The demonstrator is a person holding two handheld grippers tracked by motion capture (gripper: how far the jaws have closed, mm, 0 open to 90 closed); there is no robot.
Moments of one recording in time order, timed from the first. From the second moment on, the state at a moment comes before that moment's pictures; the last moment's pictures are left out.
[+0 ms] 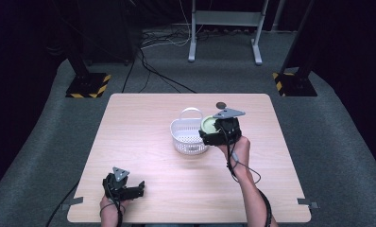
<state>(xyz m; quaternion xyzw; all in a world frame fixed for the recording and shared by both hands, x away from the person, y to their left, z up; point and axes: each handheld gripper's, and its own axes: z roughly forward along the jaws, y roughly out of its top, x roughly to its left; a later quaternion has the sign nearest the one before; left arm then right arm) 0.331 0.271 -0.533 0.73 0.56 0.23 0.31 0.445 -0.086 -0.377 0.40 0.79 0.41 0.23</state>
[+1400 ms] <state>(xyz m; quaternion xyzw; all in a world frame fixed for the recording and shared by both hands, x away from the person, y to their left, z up) 0.331 0.271 -0.533 0.73 0.56 0.23 0.31 0.474 -0.050 -0.387 0.39 0.81 0.38 0.22</state>
